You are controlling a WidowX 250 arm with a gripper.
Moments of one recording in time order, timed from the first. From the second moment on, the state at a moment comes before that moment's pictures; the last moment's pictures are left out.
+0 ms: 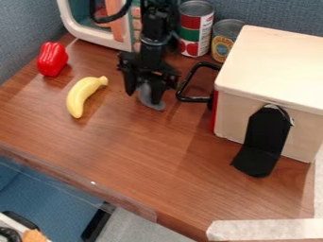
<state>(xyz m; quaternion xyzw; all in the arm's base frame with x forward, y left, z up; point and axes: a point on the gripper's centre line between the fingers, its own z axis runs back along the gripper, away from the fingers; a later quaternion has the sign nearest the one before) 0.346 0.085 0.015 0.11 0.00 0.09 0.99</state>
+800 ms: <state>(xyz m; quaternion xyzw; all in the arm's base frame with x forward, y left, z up) 0.306 0.071 0.066 0.07 -0.06 0.06 0.99</state>
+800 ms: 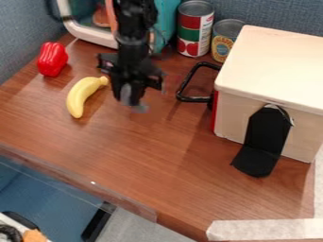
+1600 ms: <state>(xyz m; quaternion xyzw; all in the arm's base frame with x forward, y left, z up) 0.203 -0.027 0.049 0.07 -0.02 -0.13 0.99</state>
